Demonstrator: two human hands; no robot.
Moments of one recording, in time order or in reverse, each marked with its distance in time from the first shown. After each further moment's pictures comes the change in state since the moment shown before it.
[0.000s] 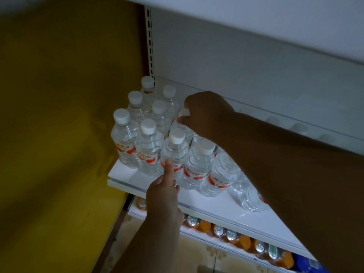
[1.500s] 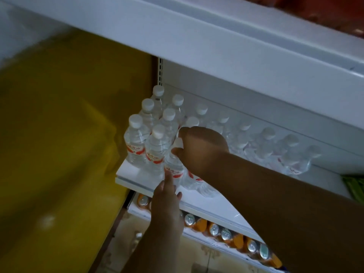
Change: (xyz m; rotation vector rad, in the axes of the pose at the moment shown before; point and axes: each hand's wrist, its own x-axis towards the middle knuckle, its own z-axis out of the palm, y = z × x) left_hand -0.025 0.009 -0.012 0.028 -0.014 -0.061; right_hand -0.054 -0.048 0.003 0.050 -0.043 -0.017
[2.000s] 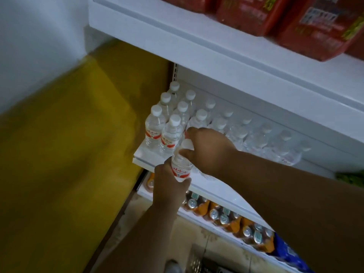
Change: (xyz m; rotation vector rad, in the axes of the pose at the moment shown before) left_hand -0.059 0.025 -0.037 0.901 0.056 0.565; right_hand -0.059 -0.027 -0.031 0.085 -0.100 -0.055
